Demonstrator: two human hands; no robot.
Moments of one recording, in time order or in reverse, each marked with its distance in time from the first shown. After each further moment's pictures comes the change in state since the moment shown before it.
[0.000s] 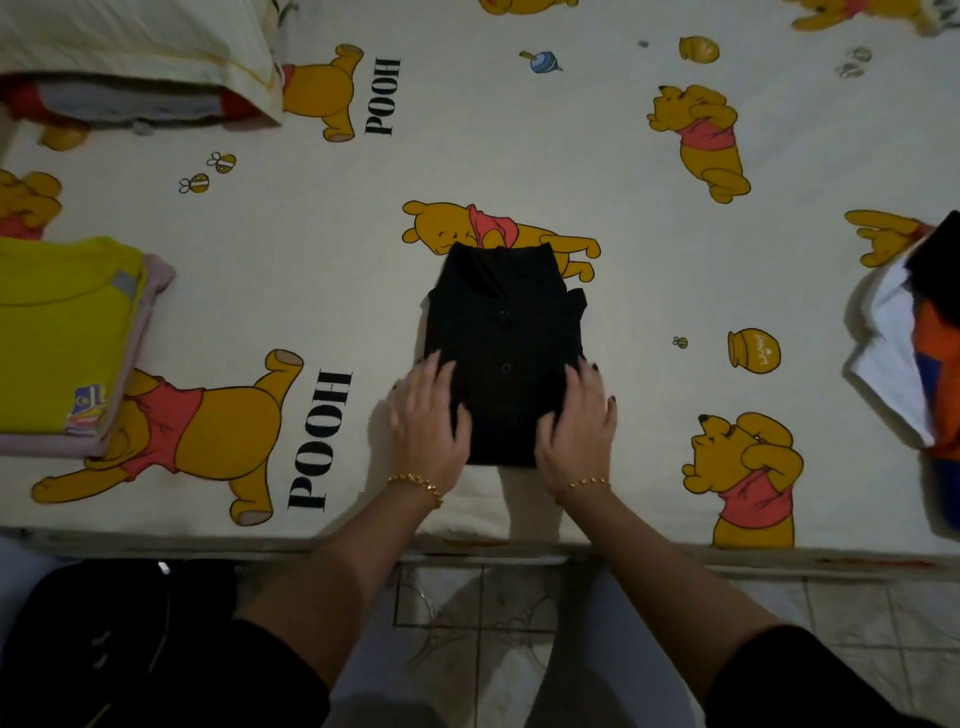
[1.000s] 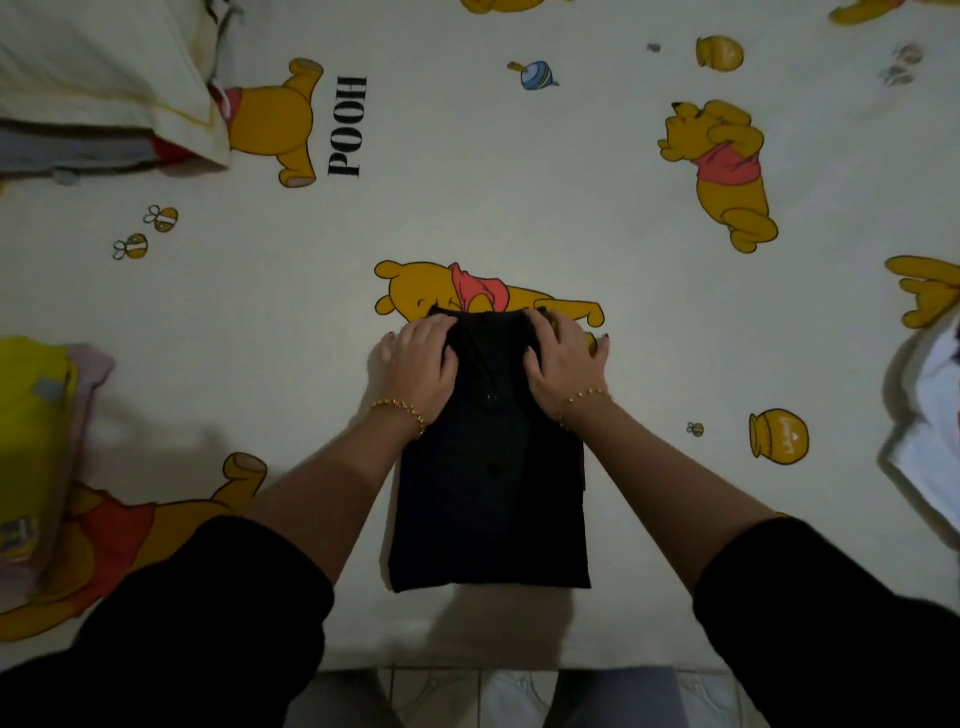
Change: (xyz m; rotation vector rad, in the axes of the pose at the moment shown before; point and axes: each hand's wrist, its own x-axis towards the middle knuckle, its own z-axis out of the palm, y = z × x) left_hand 0.209 0.001 0.006 0.135 -0.155 0.100; right_hand 0.212 -0.016 0.011 -0.161 -0.280 -0.105
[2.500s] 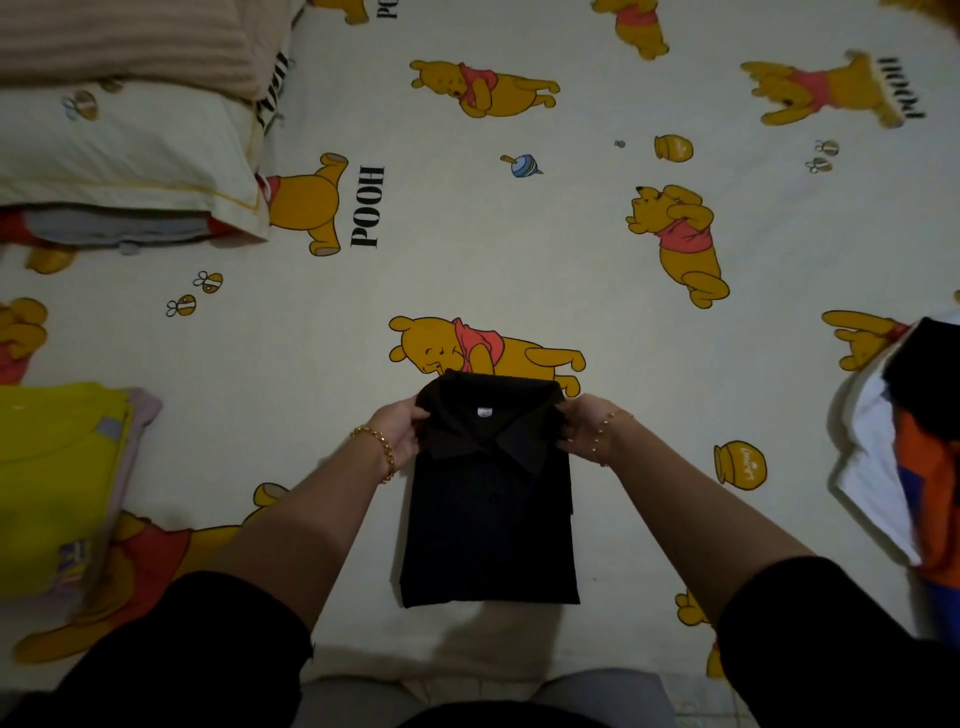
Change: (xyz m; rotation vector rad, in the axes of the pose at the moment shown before) left_hand -0.023 0.004 -0.057 -1.394 -0.381 -0.963; right_hand -0.020 0.008 -0.062 1.349 -0.451 0.939
